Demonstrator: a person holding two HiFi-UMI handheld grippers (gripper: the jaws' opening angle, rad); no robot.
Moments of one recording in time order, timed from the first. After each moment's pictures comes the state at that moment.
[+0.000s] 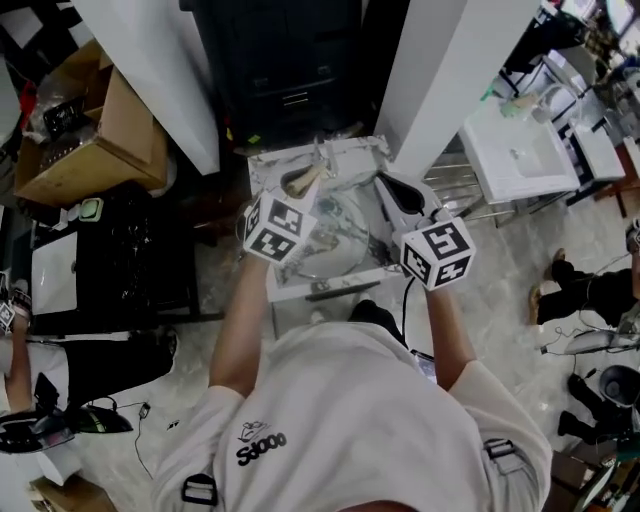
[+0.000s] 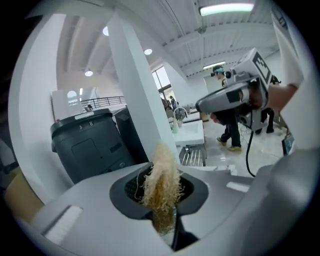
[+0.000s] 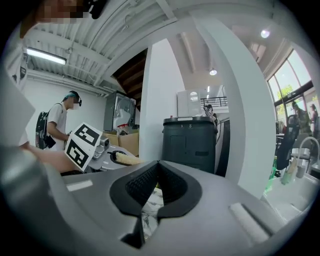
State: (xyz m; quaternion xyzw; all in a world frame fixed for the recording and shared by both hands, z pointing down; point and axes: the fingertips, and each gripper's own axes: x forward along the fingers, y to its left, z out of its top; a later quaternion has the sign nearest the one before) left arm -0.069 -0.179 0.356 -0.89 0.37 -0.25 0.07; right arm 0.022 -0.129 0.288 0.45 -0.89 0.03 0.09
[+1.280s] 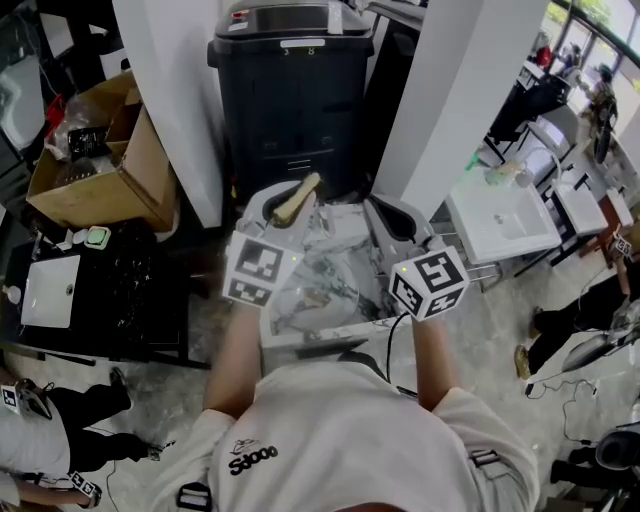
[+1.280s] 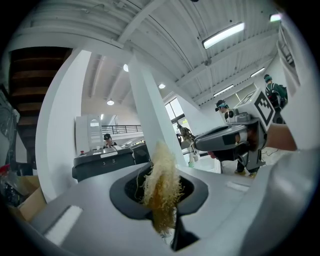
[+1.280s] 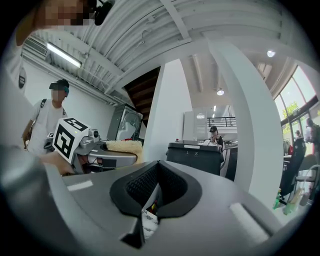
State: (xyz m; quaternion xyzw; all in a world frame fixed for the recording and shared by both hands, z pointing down) left arm -0.100 -0.148 0.179 -0.88 0.44 -0.06 0.14; right arm -0.013 -0.122 0.173 0.43 -0.90 -0.07 0.03
